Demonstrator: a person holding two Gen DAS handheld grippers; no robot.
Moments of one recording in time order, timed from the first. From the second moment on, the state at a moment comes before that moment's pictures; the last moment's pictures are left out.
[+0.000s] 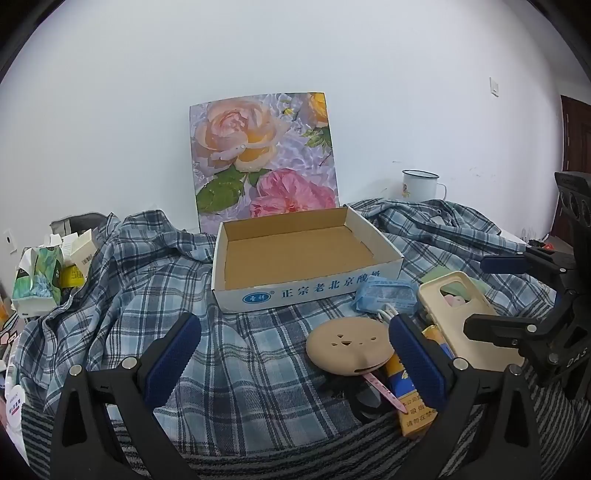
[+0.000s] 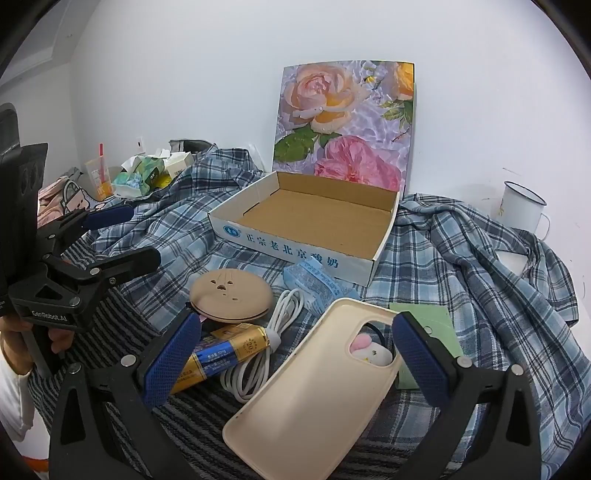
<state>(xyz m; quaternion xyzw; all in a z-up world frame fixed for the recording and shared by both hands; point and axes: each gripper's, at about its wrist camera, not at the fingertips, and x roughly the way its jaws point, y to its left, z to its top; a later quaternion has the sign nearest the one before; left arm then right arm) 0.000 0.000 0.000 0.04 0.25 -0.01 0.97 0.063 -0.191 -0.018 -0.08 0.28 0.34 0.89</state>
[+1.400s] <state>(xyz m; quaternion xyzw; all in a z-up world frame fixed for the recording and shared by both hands) 0.002 0.000 -0.005 0.04 0.26 -0.01 0.97 0.064 -0.190 -0.019 -0.08 0.29 0.34 0.89</state>
